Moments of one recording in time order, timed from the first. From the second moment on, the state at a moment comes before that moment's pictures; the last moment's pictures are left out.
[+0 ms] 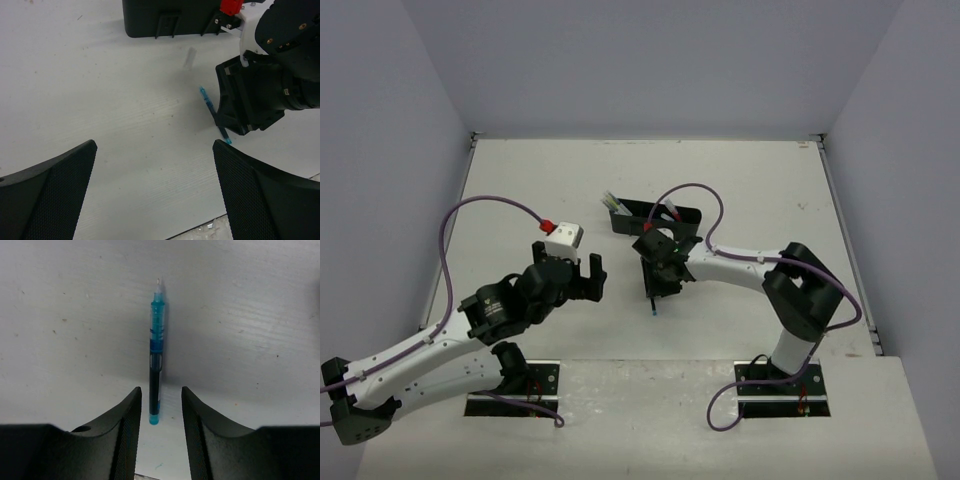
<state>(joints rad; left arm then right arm) -1.00 0.75 0.75 -0.60 -0.53 -0.51 0.90 1.75 1.09 -0.57 0.09 0.73</state>
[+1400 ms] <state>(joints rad) -0.79 1.67 1.12 -0.32 -0.14 -0.20 0.72 0.88 0.75 -0.71 0.24 0.63</state>
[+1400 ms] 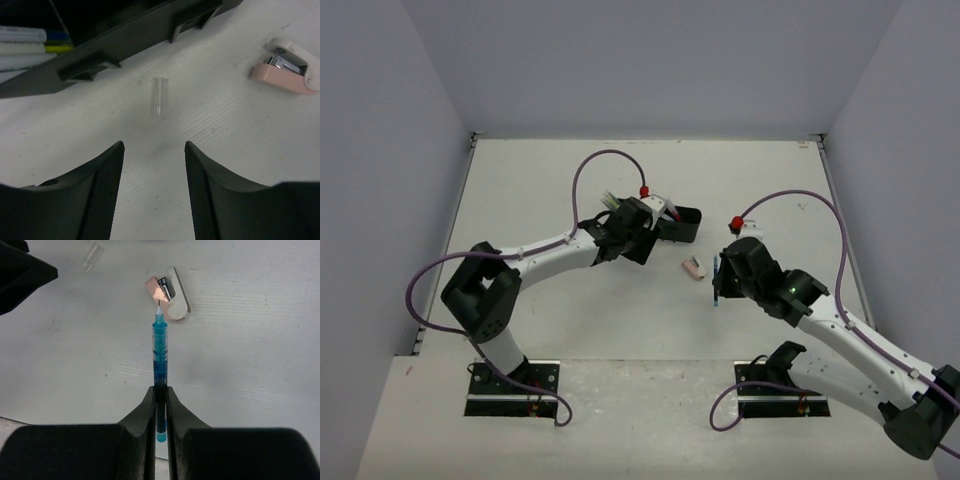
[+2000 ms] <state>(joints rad) -0.79 1.93 1.28 -0.31 -0.11 -0.11 0.72 0.86 0.74 -0.70 0.23 0.60</state>
